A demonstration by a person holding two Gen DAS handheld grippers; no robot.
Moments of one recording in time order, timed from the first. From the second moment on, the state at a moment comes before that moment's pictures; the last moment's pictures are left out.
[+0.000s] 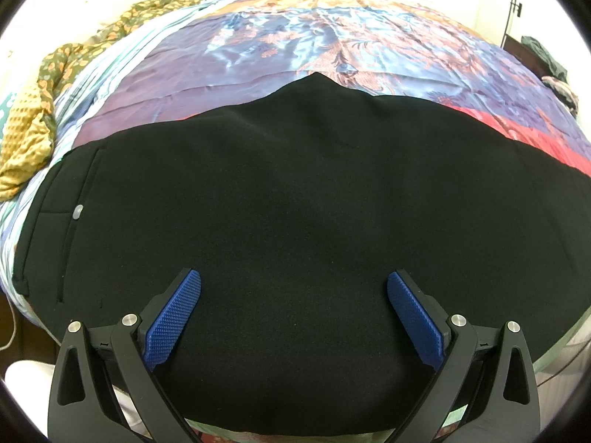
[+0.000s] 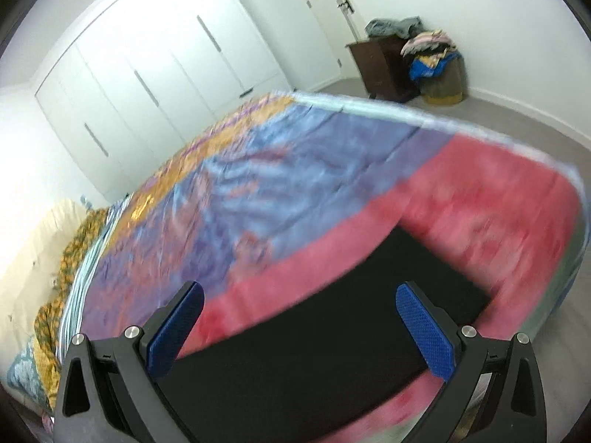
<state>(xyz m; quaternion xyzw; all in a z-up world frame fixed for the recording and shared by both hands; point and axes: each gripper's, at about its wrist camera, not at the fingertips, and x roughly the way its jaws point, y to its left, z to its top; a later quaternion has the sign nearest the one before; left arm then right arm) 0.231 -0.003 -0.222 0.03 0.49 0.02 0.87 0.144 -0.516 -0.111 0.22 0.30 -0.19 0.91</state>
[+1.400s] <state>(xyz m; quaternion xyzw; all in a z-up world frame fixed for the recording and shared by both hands) 0.234 -0.003 -0.222 0.03 0.49 0.03 0.87 0.116 -0.629 -0.226 0.47 0.40 -0.11 0.78</state>
